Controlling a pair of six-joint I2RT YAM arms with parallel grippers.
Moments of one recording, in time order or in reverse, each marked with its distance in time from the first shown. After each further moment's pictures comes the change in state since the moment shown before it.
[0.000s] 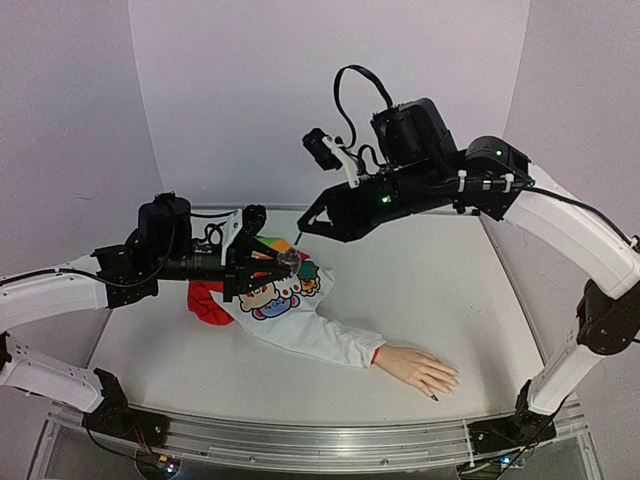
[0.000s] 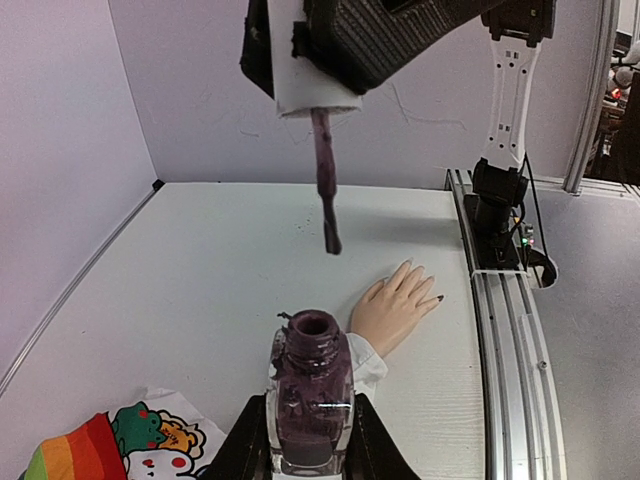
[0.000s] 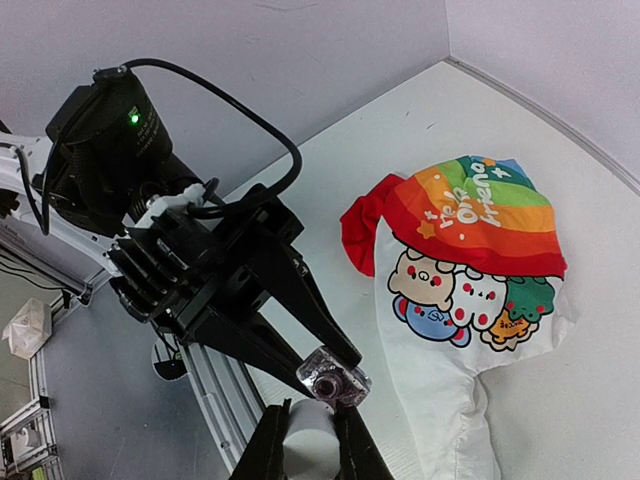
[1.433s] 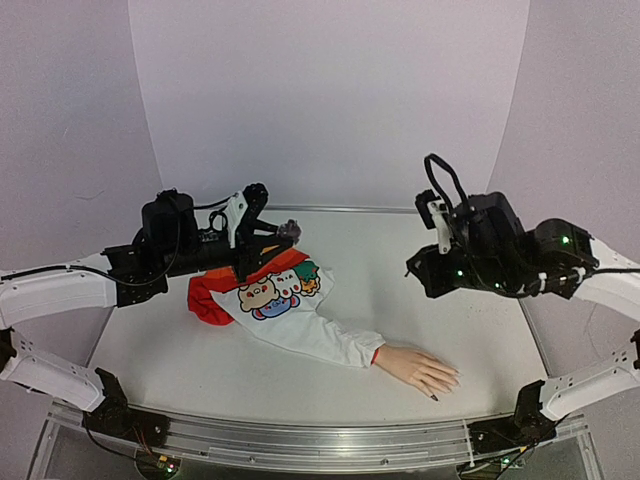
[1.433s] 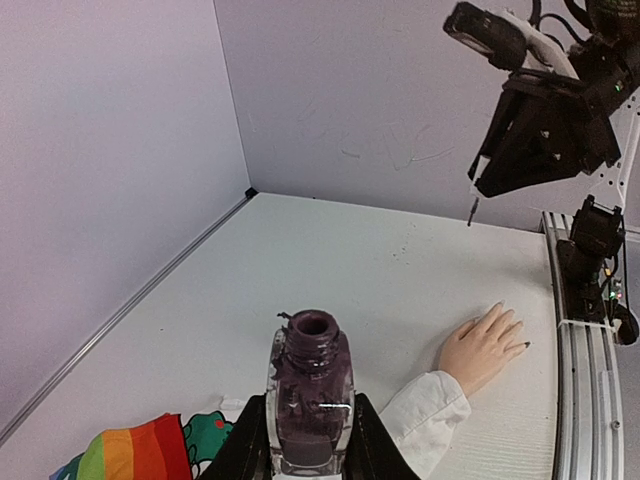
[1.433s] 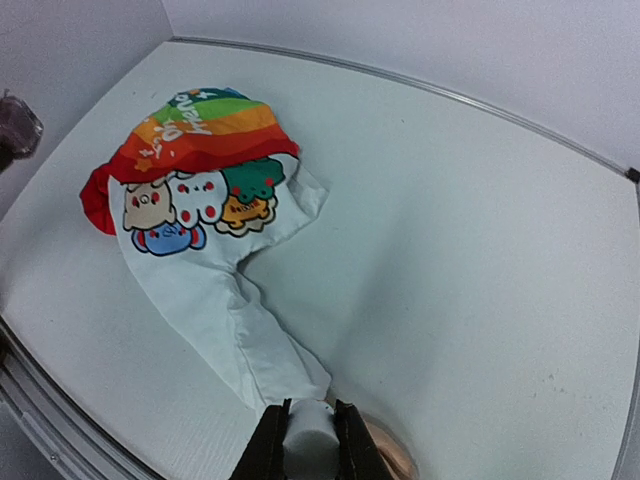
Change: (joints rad) left arm 0.000 0.057 0.005 0.158 -0.240 -0.057; right arm 0.017 -0.512 -0.722 0.031 0.609 0.196
